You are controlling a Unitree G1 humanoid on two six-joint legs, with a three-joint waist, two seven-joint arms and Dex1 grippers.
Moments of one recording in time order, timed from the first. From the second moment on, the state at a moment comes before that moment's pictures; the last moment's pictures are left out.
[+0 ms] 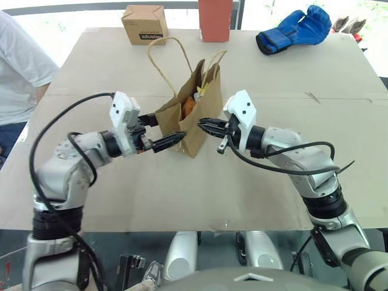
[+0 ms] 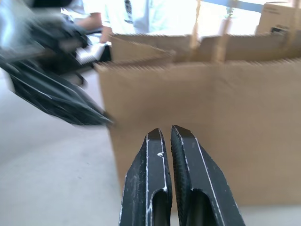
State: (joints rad) left arm -0.30 0.65 0.19 -0.29 -0.60 0.68 -0.82; right arm -0.59 -0.27 0.30 -0.34 0.40 0.72 0.56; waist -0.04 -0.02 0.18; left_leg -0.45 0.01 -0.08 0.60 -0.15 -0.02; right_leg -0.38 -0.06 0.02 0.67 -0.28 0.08
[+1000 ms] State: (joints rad) left arm -0.98 0.44 -0.11 0.84 -0.31 -0.28 -1.59; right arm 0.19 -0.65 -0.32 -0.92 0.61 0.63 0.61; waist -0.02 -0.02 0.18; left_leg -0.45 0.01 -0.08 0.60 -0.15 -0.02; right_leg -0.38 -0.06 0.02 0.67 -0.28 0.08
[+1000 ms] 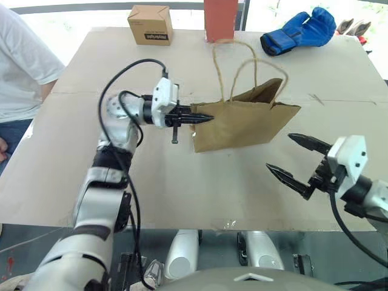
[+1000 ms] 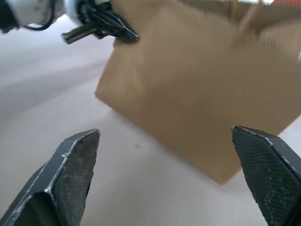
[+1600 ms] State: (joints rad) left arm -0.42 0.62 0.17 0.29 -0.45 0.15 -1.21; right arm 0.44 -0.62 -0.46 -0.88 0.57 0.53 0.62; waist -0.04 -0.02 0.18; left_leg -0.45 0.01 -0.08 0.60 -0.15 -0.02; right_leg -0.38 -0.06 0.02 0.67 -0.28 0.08
